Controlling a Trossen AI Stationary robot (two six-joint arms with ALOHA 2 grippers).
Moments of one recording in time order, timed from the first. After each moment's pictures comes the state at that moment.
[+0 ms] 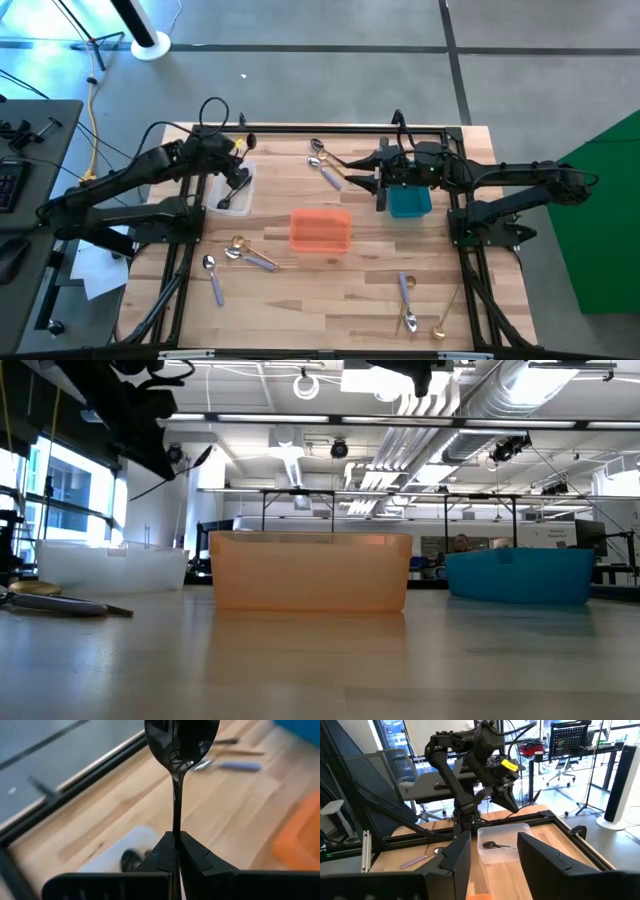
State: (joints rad) left arm 0.54 0.78 0.75 -0.77 -0.17 -0.21; right arm -0.09 1.14 0.90 0.16 -0.01 0.10
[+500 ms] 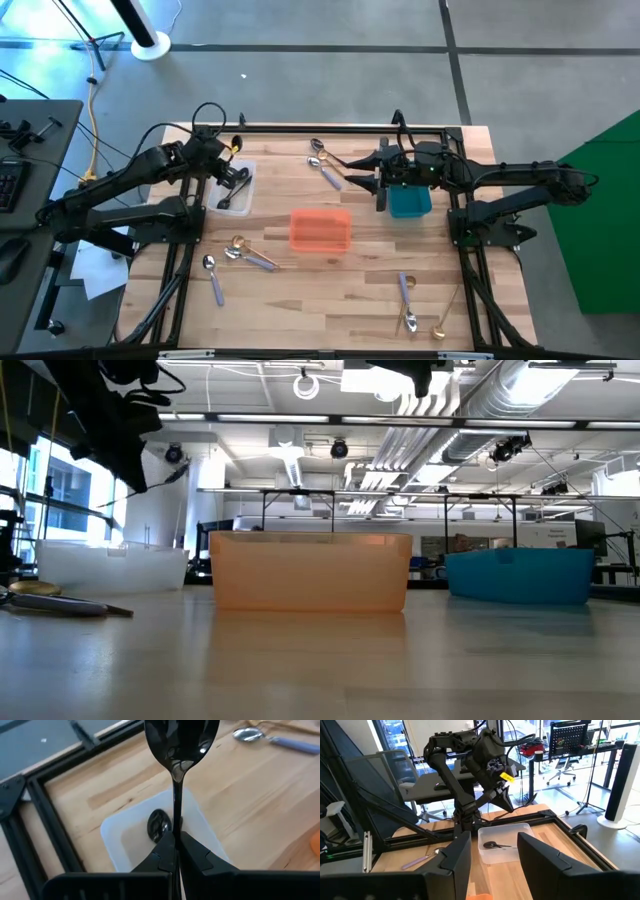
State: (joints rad) left arm 0.56 0.76 0.75 -0.96 -0.26 -0.37; right arm -0.09 1.14 0.90 0.16 -0.01 0.12
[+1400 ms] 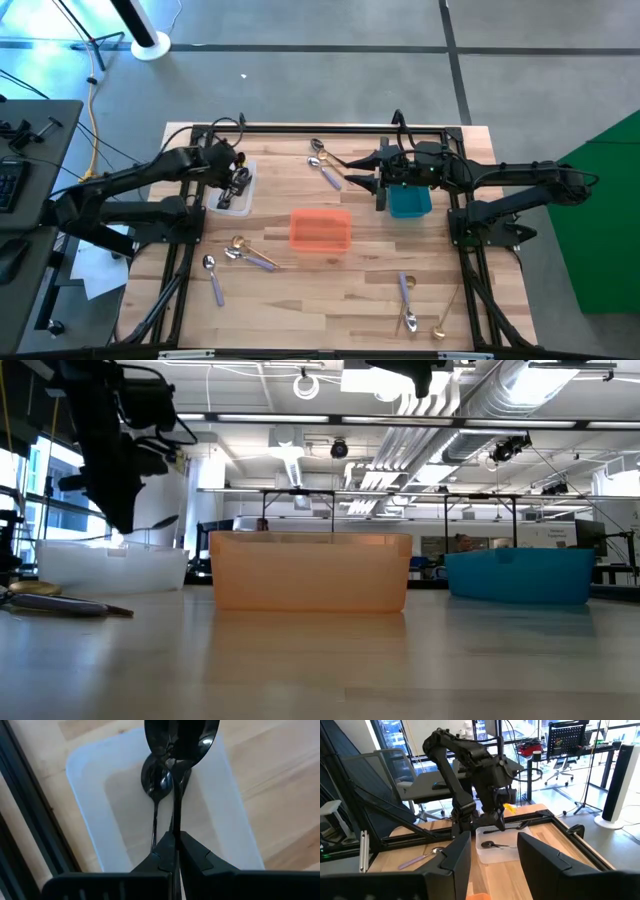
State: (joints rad) left arm 0.56 0.96 0.65 -0.94 -0.17 -0.55; right arm -0.09 1.14 0.90 0.16 0.00 0.11
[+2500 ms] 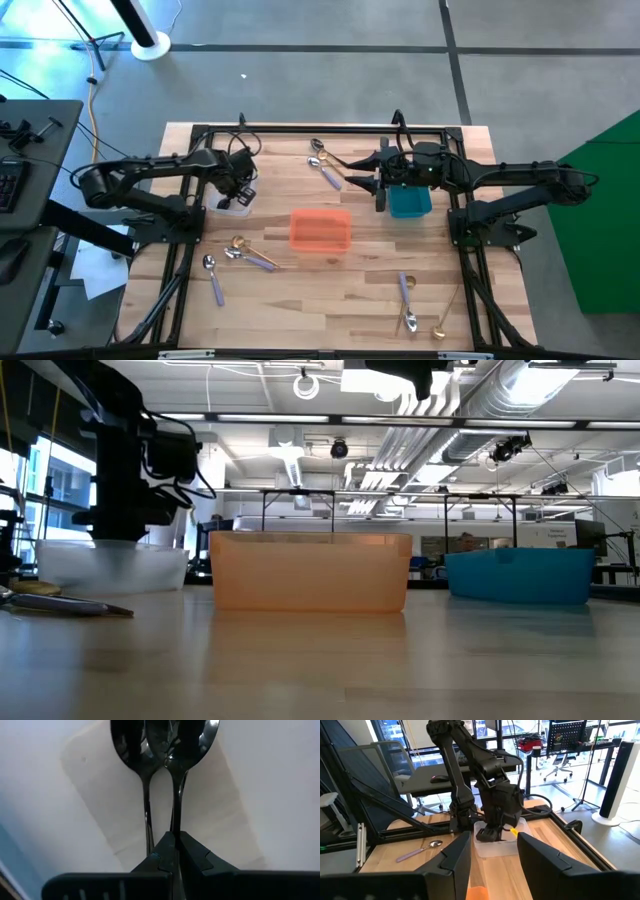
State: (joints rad) left arm 0.56 1.27 0.60 -0.81 -0.11 -0.43; right arm -0.09 1.14 0.90 0.13 0.00 0.09
